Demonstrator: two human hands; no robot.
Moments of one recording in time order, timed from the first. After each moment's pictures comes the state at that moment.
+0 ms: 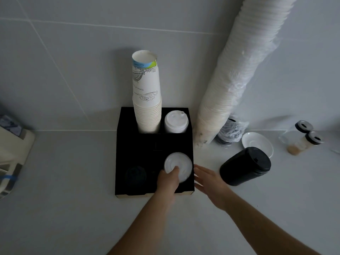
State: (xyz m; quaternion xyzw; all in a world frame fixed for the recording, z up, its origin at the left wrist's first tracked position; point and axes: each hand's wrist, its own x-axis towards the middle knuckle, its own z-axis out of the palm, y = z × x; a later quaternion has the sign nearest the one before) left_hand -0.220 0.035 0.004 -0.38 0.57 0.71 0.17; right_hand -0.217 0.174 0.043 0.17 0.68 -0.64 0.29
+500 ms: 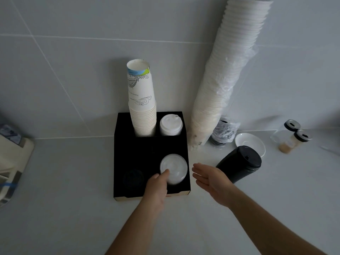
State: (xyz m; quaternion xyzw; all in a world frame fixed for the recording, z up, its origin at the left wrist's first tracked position) left_hand -0.191 0.014 0.038 -0.37 0.54 0.74 0.16; right_hand -0.214 0.191 0.061 0.23 0.63 -0.69 0.27
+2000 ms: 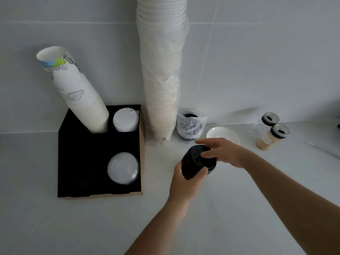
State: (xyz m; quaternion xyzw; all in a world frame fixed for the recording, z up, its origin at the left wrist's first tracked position) left_hand -0.216 0.240 0.056 -0.25 0.66 0.68 0.17; right_hand -0.325 0.393 0.086 0.00 0.80 -0.48 0.35
